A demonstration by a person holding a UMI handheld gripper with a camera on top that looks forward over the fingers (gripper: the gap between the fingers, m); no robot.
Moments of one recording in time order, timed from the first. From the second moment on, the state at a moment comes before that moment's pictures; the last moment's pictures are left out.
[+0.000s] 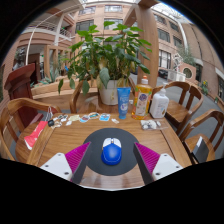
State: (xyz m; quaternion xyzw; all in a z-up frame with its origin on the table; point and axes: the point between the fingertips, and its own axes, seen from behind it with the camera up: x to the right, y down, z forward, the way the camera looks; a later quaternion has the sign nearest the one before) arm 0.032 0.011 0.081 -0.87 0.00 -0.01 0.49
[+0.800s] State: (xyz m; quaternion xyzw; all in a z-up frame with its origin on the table) arm 0.016 -0.189 0.214 -0.85 -0.01 -0.03 0.53
